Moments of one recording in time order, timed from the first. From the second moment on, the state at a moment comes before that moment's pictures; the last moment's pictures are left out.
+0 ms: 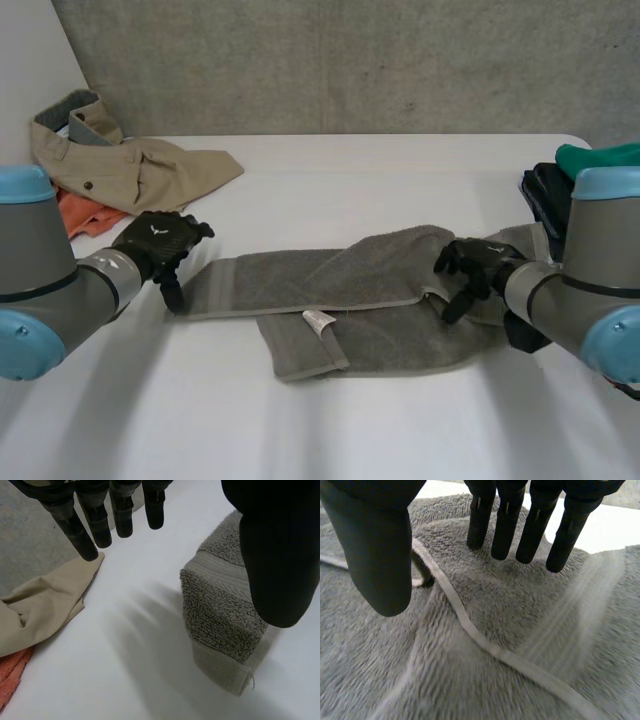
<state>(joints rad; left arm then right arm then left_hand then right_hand) 4.50 -2.04 -1.52 3.14 -1.36 3.62 1.87 -0.98 1.39 0.15 1.41 3.14 0.22 0.25 0.24 0.26 0.08 0.55 0.56 0.56 0.56 0.39</state>
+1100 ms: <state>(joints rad) 4.38 -2.07 -1.28 3.09 -1.44 3.59 1.89 -1.11 1.24 0.32 1.44 2.69 1.17 1.20 1.18 1.19 0.97 1.14 1.18 1.19 1.19 1.00</state>
